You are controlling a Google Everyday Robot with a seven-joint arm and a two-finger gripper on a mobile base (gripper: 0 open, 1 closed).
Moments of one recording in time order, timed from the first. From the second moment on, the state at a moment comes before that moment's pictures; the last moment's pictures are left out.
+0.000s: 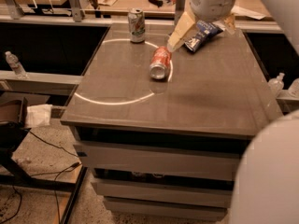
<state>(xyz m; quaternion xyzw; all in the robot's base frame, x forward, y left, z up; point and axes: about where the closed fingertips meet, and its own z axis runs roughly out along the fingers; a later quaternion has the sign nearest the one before) 0.635 -0.151 0.958 -0.19 0.97 -0.03 0.12</state>
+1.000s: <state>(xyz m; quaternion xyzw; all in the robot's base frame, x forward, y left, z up) 0.703 -0.069 0.940 -0.19 0.97 -0.01 0.12</state>
